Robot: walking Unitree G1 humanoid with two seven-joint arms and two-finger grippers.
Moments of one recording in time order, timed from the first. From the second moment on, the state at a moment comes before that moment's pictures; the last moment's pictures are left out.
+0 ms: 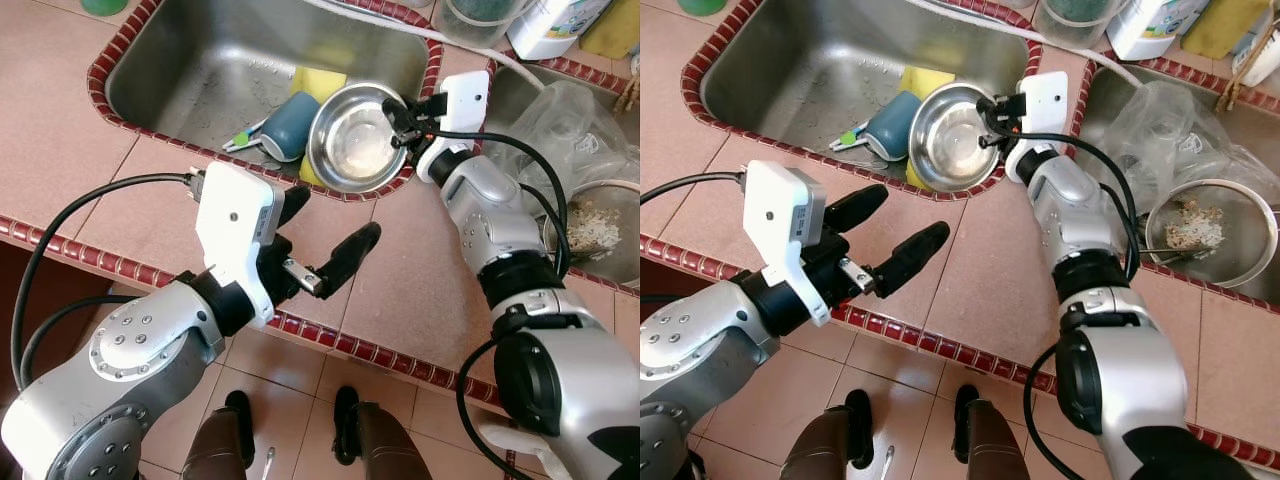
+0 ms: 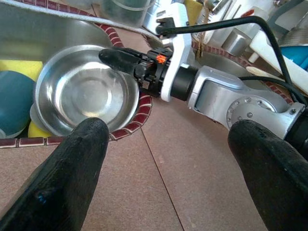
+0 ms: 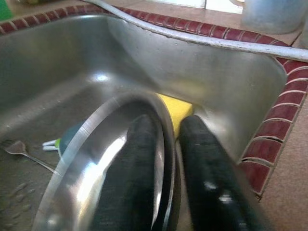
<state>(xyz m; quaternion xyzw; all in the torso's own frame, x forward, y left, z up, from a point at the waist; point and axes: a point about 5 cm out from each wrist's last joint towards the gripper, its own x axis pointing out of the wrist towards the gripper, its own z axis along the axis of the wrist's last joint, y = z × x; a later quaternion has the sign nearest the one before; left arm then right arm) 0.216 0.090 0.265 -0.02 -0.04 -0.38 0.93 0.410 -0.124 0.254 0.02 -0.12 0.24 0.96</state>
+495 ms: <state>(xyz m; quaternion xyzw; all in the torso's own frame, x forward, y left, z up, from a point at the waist) 0.222 0.094 0.262 -0.03 -0.03 -0.37 0.93 0.397 -0.132 0.248 0.11 -0.17 0.24 0.95</state>
